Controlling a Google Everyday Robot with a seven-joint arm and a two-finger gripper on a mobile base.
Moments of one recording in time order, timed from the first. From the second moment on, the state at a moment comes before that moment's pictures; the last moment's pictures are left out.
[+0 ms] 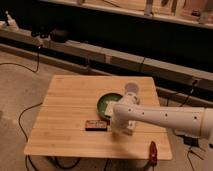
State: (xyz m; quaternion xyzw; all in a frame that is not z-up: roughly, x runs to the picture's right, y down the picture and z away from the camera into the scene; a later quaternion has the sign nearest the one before) arm 0.062 0.230 0.824 -0.22 -0.23 -0.50 0.80
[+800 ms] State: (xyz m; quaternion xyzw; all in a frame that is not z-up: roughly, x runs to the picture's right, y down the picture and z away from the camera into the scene) arm 0.028 0.209 0.850 -0.20 -0.24 -0.53 0.79
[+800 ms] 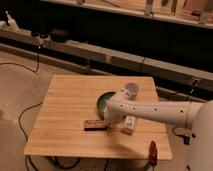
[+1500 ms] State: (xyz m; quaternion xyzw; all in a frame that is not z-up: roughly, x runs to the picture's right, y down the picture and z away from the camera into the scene) arm -0.017 0.205 0.863 -0.18 -0.28 -0.55 0.77
